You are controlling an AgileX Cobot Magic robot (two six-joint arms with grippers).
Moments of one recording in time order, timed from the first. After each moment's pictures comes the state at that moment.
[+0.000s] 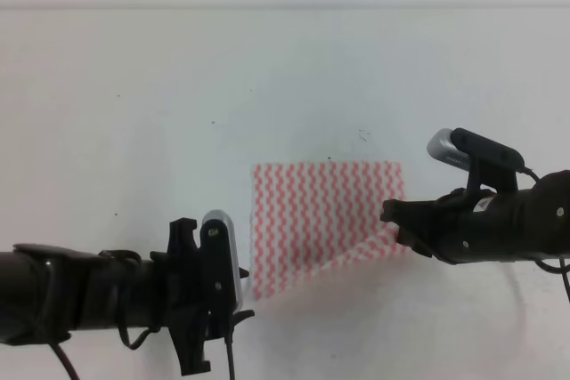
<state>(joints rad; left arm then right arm) -0.47 1.60 -0.58 -1.65 0.43 2.67 0.48 1.60 -0.81 0.59 0.21 0.13</state>
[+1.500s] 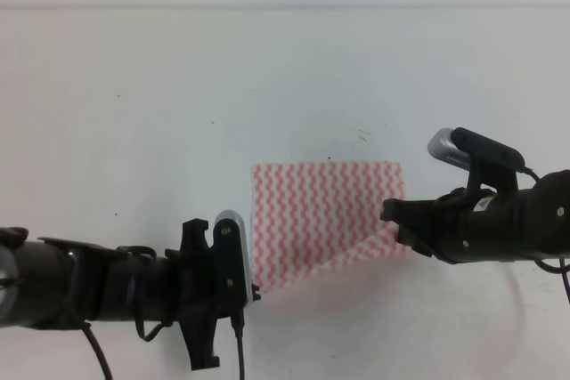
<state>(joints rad) -0.47 1.71 -0.64 -1.75 0.42 2.80 0.48 1.60 -0.81 0.60 0.21 0.13</state>
